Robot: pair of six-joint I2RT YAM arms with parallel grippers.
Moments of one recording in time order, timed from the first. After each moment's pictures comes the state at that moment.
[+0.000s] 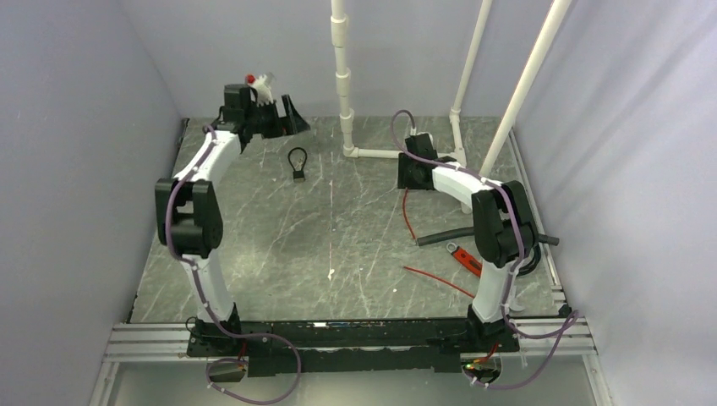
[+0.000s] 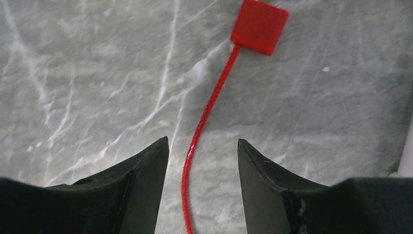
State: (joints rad) left arm -0.08 2.02 1.66 -0.23 0.56 -0.31; right arm 0.35 1.87 1.26 -0.29 0.15 0.30
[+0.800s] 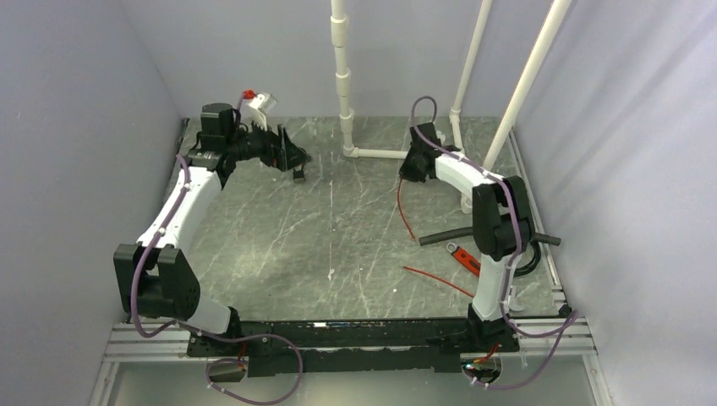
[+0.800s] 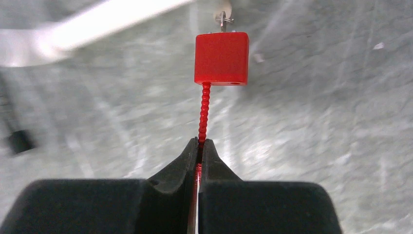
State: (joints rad) left arm -0.09 1.49 1.32 -0.24 0.82 -0.09; right arm 0.30 2.00 1.42 -0.37 0.07 0.69
